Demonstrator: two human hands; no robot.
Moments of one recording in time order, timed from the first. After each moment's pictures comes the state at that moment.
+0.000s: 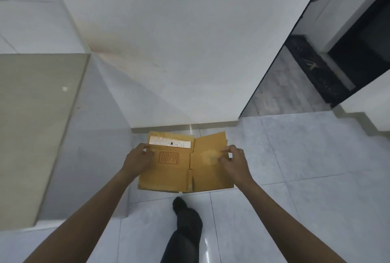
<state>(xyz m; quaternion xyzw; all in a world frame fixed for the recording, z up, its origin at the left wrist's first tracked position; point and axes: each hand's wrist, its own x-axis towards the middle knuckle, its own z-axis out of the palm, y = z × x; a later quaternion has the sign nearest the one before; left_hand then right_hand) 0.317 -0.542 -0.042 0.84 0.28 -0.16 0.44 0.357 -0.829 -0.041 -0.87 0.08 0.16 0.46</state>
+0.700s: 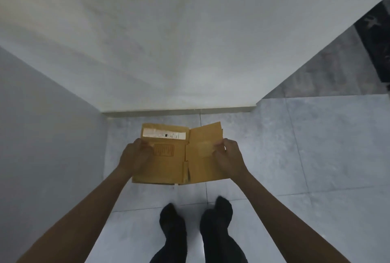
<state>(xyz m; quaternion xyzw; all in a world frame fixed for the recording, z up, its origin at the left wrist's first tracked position) 0.549 -0.553 -0.325 0.84 0.32 -0.23 0.37 0.609 -0.823 -0.325 -0.88 0.06 0.26 0.39</state>
